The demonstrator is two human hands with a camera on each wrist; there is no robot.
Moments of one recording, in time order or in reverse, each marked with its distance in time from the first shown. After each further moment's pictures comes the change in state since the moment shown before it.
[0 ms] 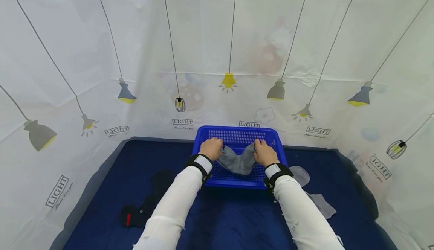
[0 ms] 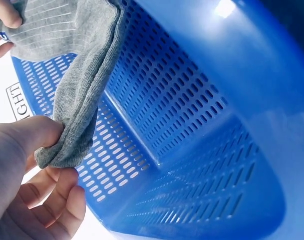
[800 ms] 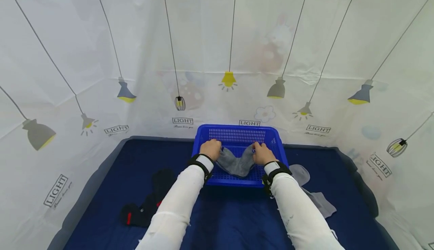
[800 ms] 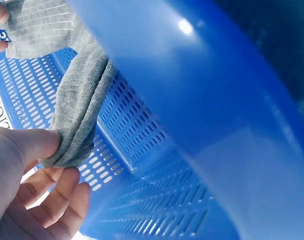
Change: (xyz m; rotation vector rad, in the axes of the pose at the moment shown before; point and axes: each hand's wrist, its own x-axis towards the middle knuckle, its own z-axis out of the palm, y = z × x) left_hand -0.002 0.001 0.010 0.014 -0.050 -0.065; right_hand 0.000 -0.002 0.006 0.158 -0.202 0.112
